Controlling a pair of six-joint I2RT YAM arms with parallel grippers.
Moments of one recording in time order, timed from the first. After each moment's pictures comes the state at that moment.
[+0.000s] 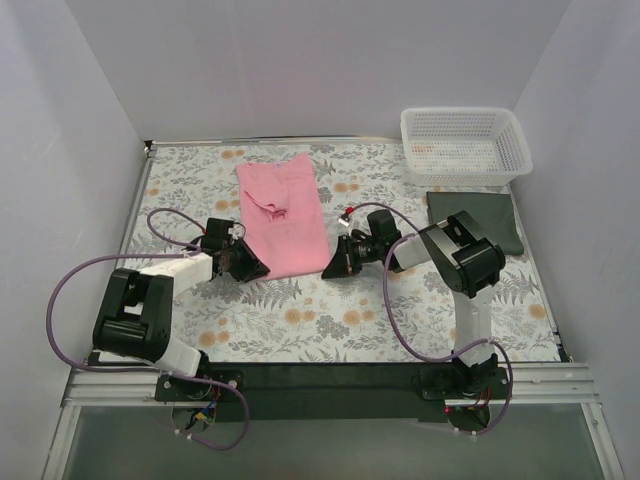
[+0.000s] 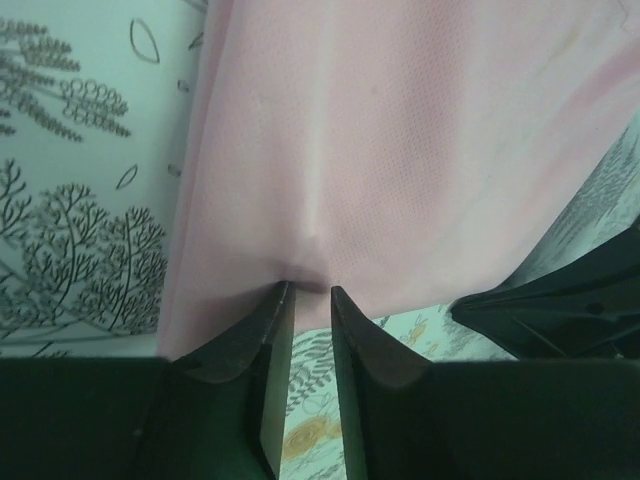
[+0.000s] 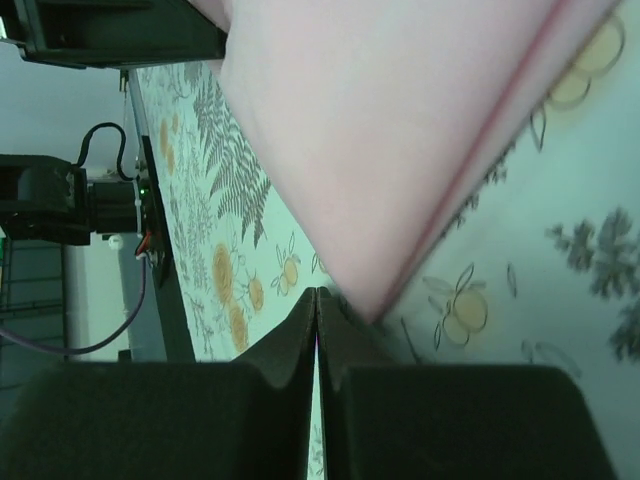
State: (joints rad) left arm -0.21 1.51 0.65 -0.13 0.26 -0.88; right arm 0.52 2.06 0.89 0.51 -0.95 0.56
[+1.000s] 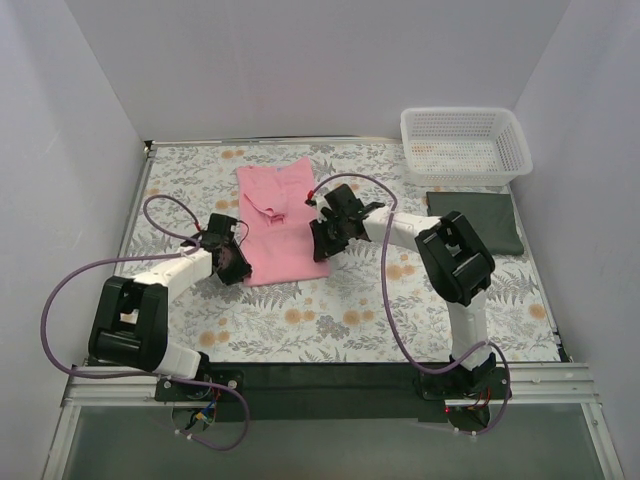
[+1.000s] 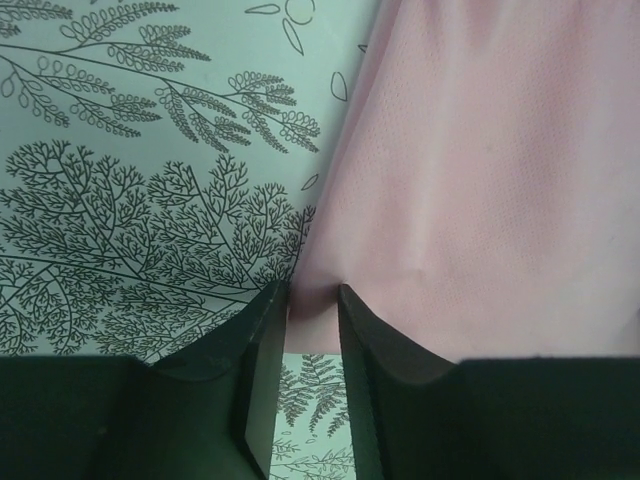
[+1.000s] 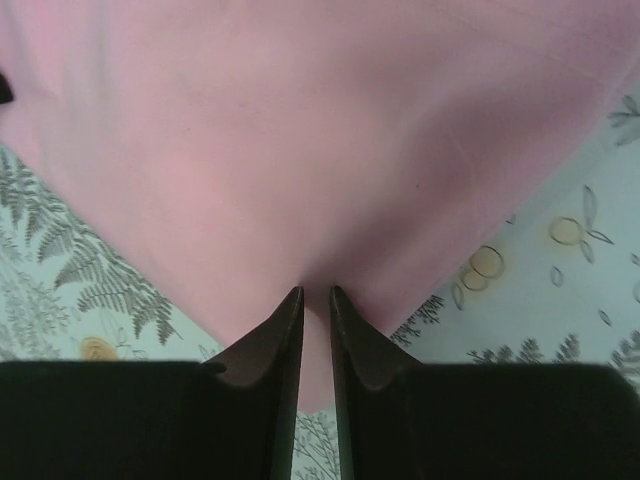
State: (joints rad) left arm -0.23 1.44 0.72 -0.40 -0.06 -0.73; right arm 0.69 2.04 1.37 -0.30 -0.39 0.18
